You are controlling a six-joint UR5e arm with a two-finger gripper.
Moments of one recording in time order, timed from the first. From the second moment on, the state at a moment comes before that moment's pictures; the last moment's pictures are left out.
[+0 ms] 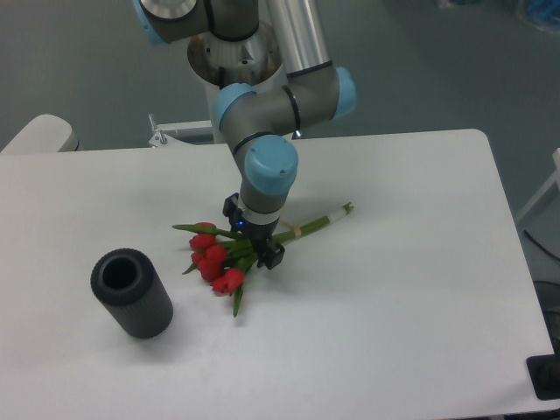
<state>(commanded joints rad) 2.37 -1.92 -1.99 -0.84 1.43 1.28</state>
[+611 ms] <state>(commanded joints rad) 2.39 -1.93 -1.96 -0.84 1.48 1.28</state>
